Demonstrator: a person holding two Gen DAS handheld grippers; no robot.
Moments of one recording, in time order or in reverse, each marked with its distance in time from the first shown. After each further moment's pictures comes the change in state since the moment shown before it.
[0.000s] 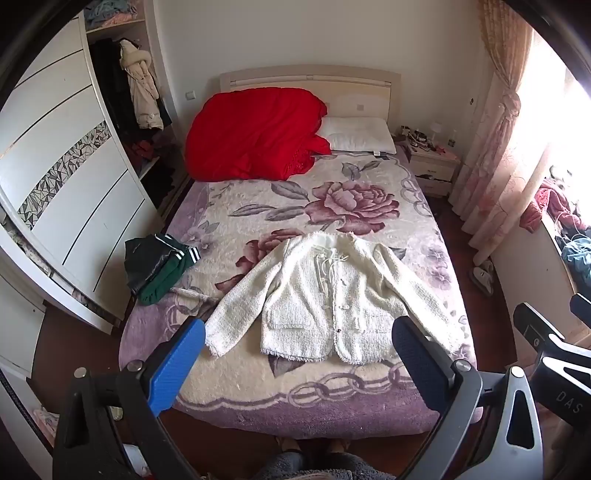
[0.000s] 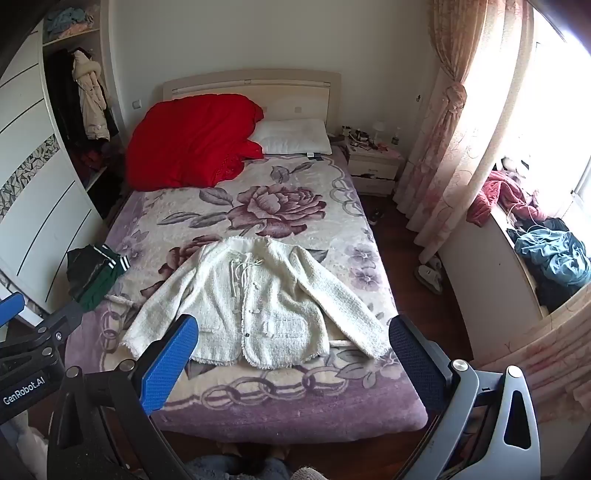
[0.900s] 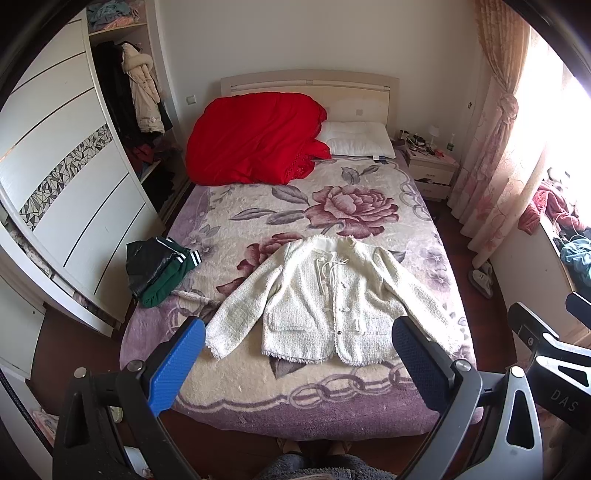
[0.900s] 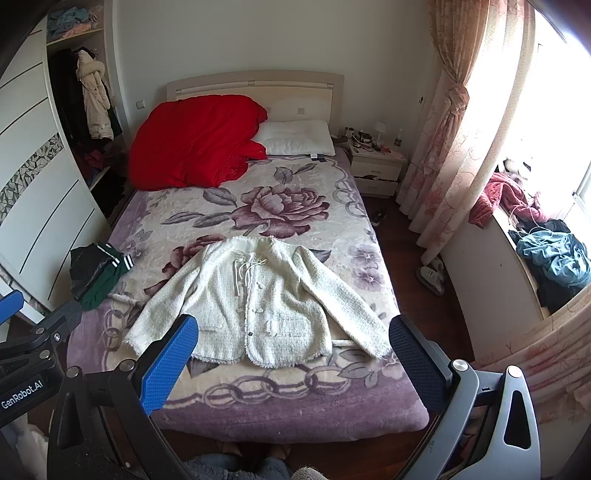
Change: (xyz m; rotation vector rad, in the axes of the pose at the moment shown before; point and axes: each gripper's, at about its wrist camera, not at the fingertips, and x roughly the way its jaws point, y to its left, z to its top) left arm -0.003 -0.001 0.005 -0.004 -0.009 0.001; right arm -0.004 0.003 -0.003 -0.006 0.003 -0.004
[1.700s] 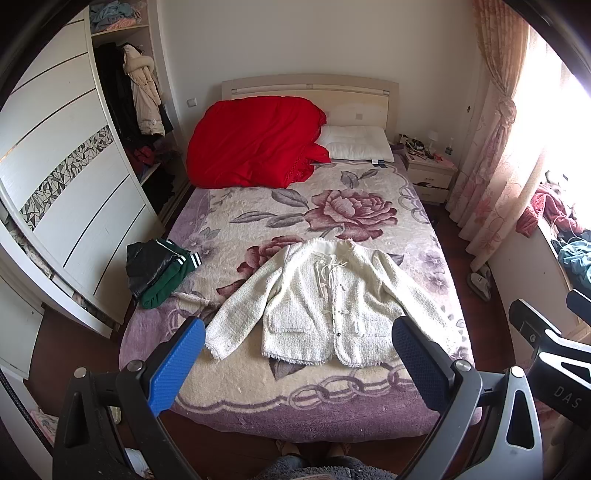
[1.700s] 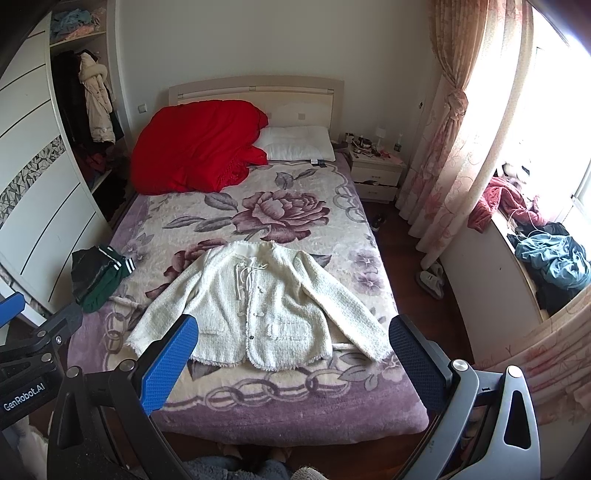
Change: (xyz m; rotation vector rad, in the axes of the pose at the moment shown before) left arm -0.005 0.001 0.003 -0.007 -0.015 -0.007; right arm -0.007 0.003 0.002 -0.001 -0.011 0.004
